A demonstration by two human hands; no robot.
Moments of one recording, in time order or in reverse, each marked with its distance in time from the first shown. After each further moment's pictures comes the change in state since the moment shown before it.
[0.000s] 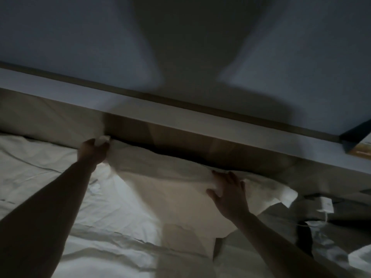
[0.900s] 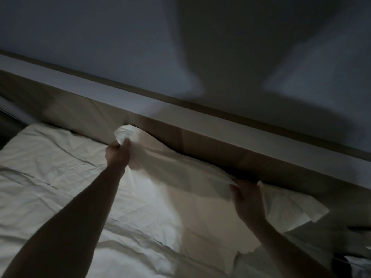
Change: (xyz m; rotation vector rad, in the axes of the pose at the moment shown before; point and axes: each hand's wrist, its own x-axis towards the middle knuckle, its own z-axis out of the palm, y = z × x) left_hand -0.004 -0.023 -0.014 -0.266 0.200 -0.114; right_hand 0.034 -0.025 0.021 0.129 0.349 -0.198
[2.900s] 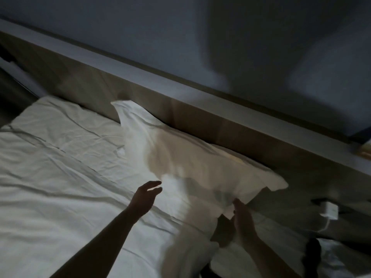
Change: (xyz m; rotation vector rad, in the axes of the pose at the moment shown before) left_hand -0.274 -0.112 -0.027 0.168 -0.606 -0.028; right_hand -0.154 0.068 -0.054 0.782 -0.435 0.845
